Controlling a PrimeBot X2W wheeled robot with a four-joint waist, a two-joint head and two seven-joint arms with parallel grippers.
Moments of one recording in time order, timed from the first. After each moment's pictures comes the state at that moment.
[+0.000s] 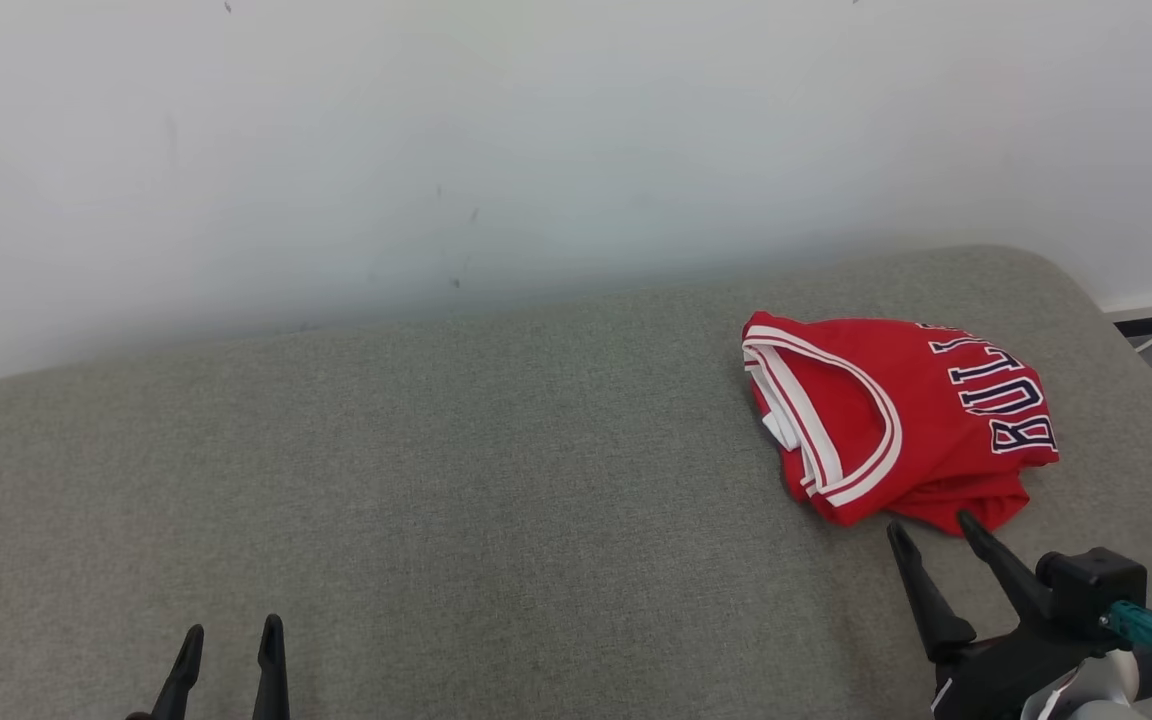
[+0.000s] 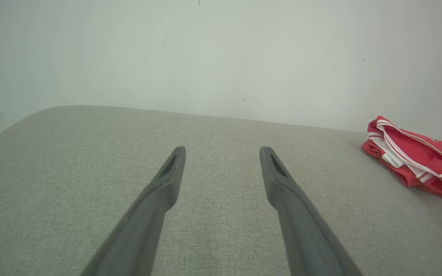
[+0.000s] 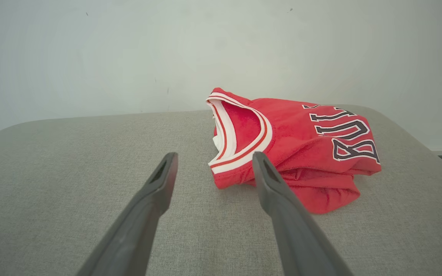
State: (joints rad) left arm 0.10 0.22 -0.26 0.12 -0.38 0.11 -0.25; right arm -0.15 -0.48 0.54 0.24 0.75 -0.12 -0.26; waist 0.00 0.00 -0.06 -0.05
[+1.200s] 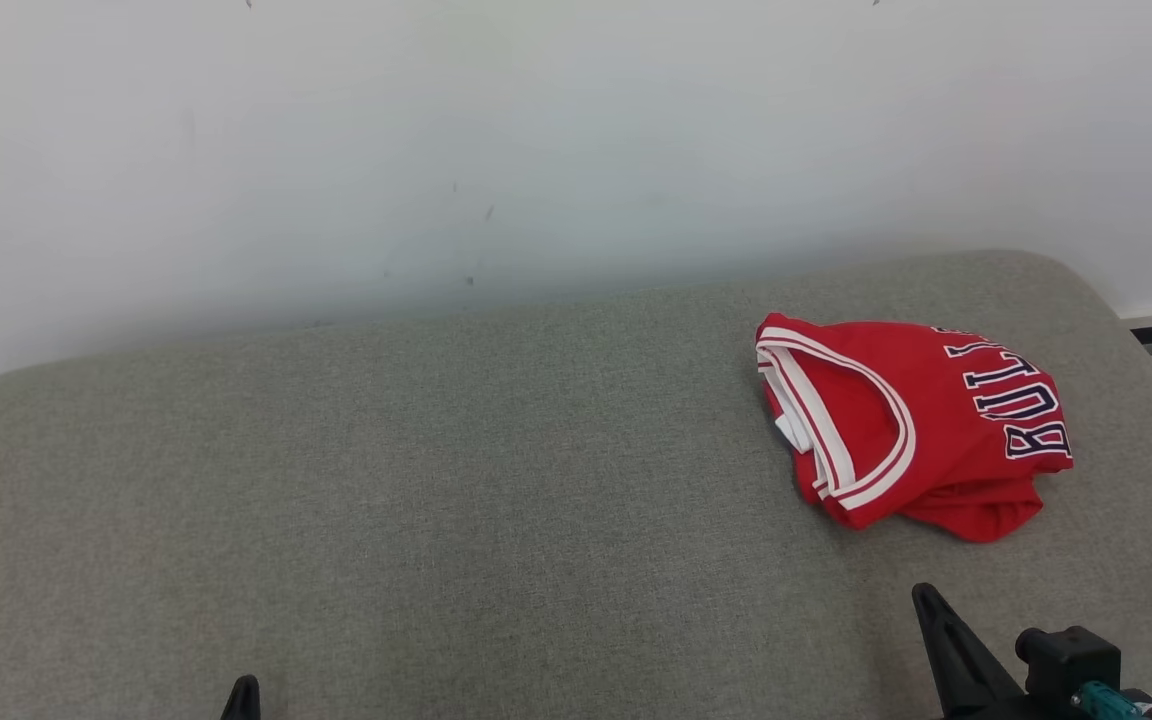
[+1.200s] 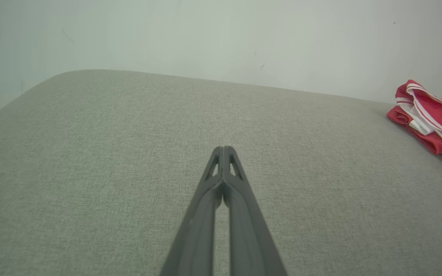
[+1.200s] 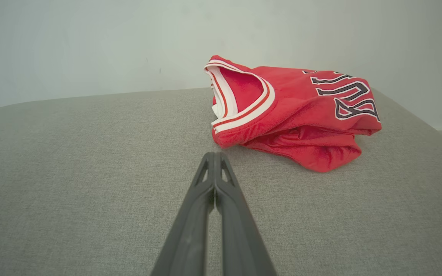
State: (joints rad) left arm 0.13 0.19 -0.25 0.19 -0.33 0.12 -0.24; right arm -0.01 -0.35 0.38 0.25 0.55 -0.12 -0.25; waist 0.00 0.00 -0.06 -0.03
